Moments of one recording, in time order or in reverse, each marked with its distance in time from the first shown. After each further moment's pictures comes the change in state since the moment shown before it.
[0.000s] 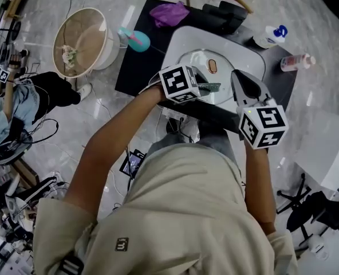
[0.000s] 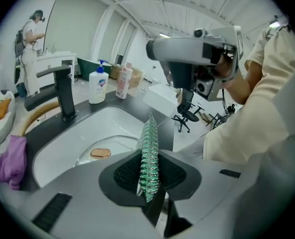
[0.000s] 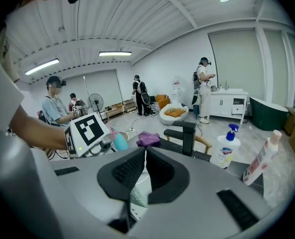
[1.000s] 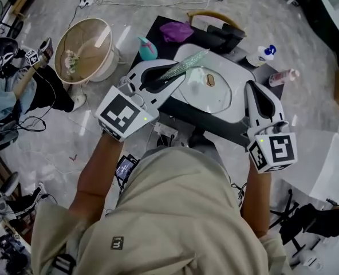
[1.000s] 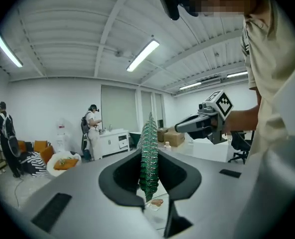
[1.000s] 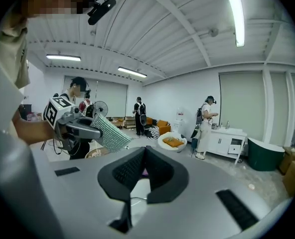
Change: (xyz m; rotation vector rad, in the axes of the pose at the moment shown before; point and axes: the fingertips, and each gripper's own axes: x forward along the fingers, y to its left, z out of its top) left arm -0.281 -0.078 0.055 0.138 -0.746 0.687; right arm -0.099 0.073 0.101 -0.251 -0.276 -0.050
